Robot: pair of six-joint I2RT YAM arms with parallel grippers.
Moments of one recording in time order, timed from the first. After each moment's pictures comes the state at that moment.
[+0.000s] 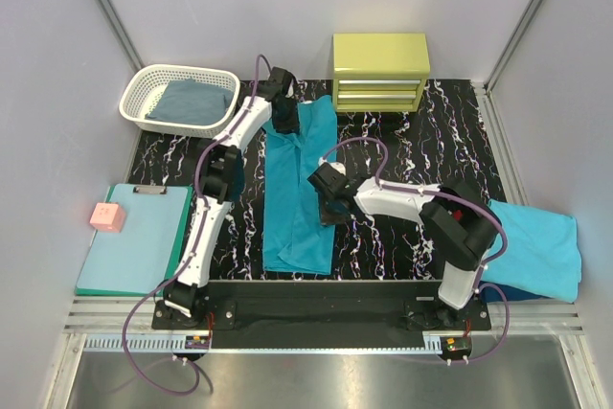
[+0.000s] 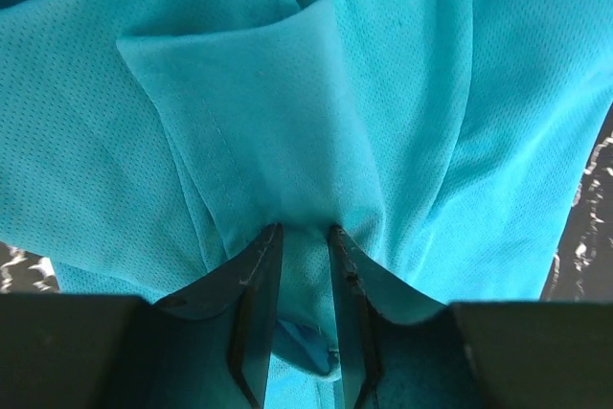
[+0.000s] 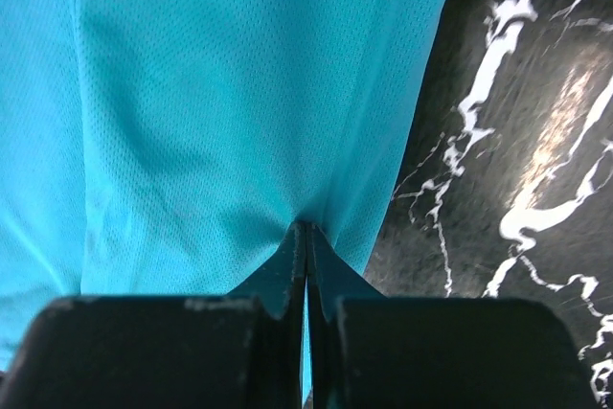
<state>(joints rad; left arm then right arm) -0.34 2.64 2.48 -0.87 0.09 -0.44 0.84 1.81 1.11 -0.43 0.11 0.68</state>
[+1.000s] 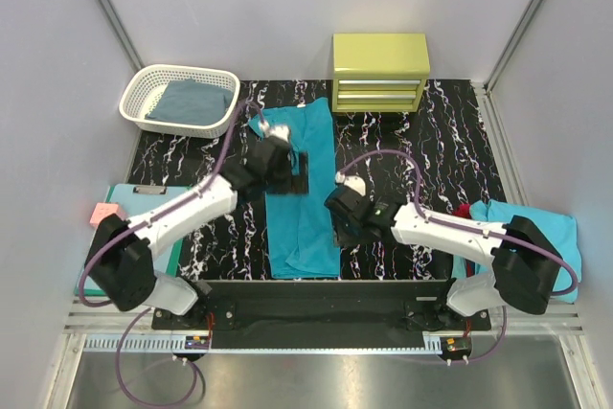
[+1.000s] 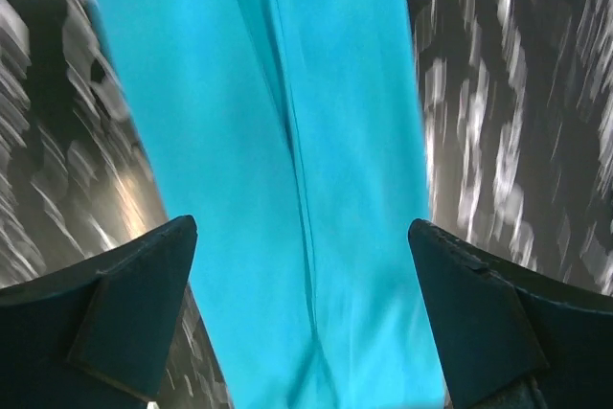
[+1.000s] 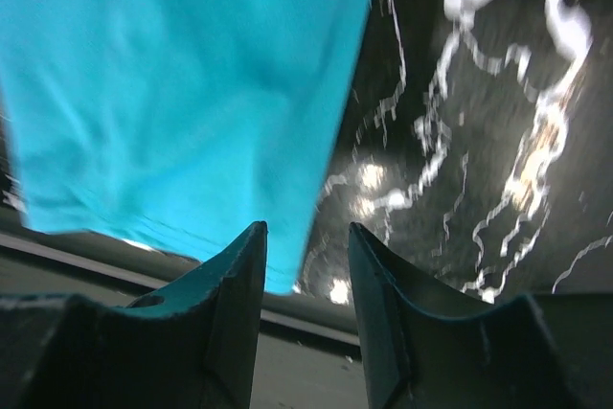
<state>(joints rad) -0.64 1.46 1.16 -0.49 -0.18 -0.54 0.96 1.41 0.93 -0.58 0.19 0.76</state>
